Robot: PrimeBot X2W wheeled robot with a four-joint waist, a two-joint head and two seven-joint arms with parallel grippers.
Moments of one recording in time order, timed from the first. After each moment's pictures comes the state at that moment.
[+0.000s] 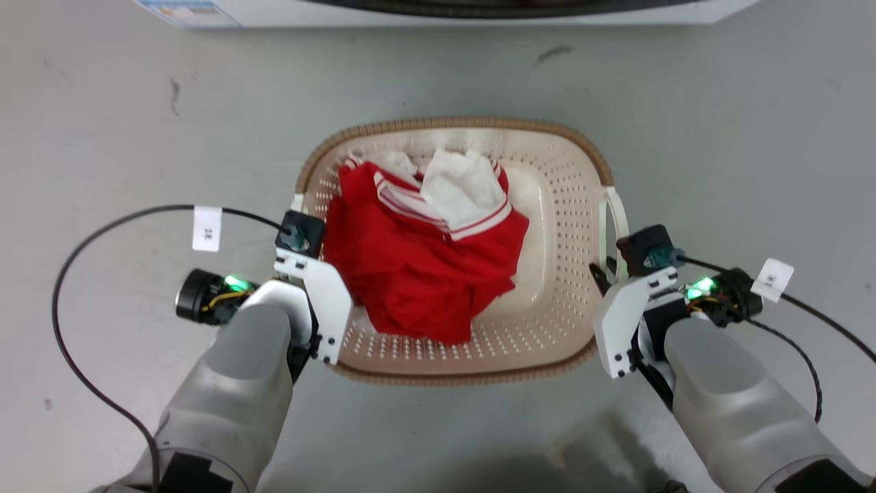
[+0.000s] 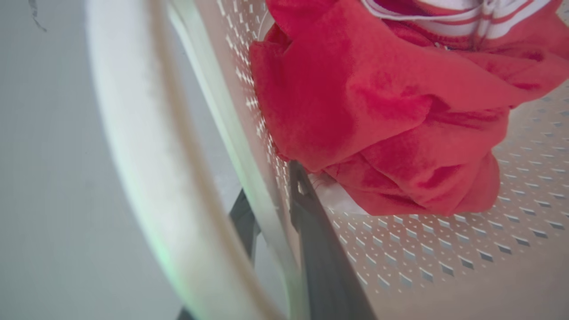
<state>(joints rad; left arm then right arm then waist) -0.89 0.09 -0.37 1.29 -0.14 -0.13 0.02 -0.83 -0.05 0.51 1.28 0.24 0.13 -0.18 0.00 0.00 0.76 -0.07</state>
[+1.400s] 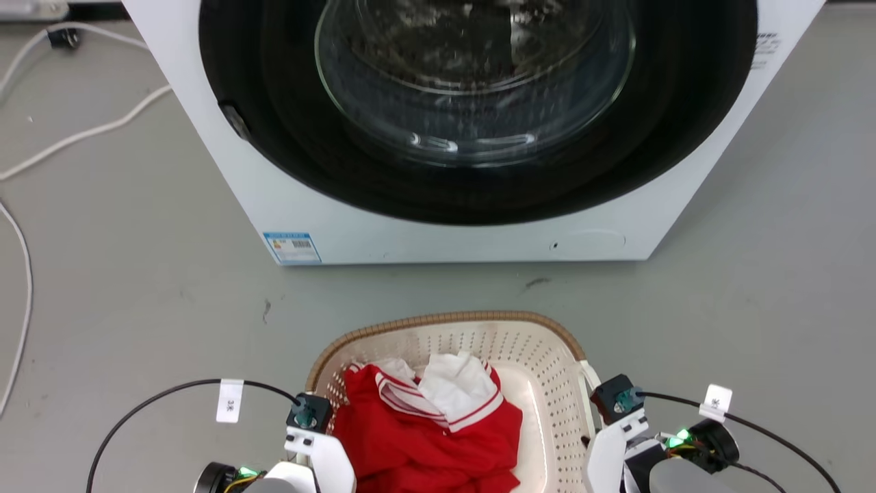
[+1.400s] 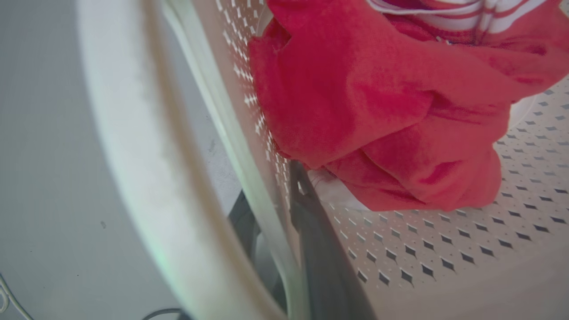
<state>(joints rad) -0.52 0.09 -0.51 1.29 -0.35 -0.13 0.10 -0.54 -0.05 0.70 1.26 0.35 0.13 -0.04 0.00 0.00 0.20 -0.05</state>
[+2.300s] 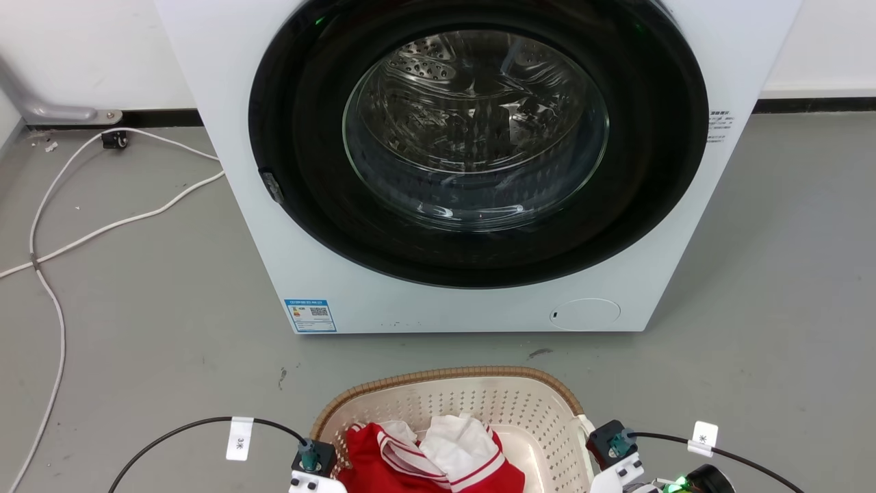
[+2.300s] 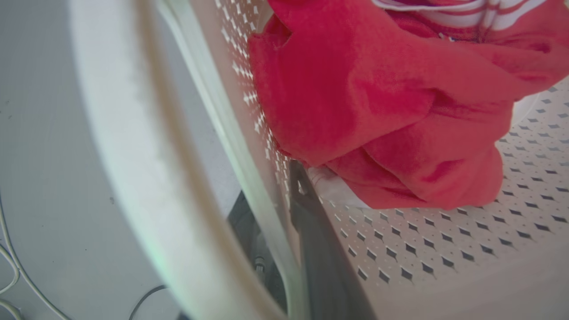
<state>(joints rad) -0.44 0.09 -0.59 1.29 -0.44 -0.13 0.19 -0.46 -0.05 0.79 1.27 0.41 0.13 0.02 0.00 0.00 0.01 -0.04</state>
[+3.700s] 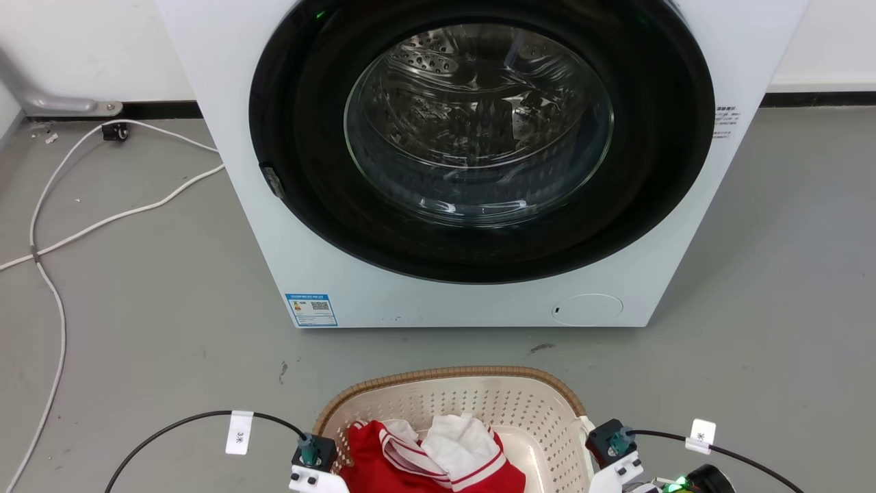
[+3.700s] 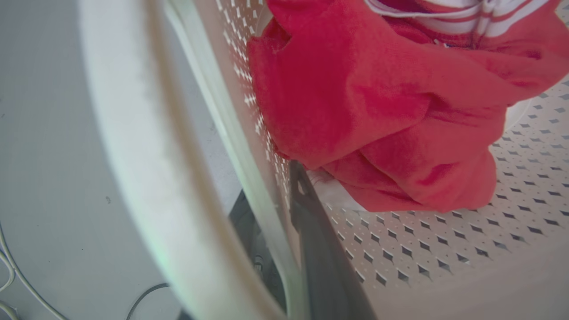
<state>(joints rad) -0.46 0.10 -0.74 1.29 -0.59 -0.13 0.19 -0.47 -0.05 0.86 1.28 0.49 0.13 0.03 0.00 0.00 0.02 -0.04</state>
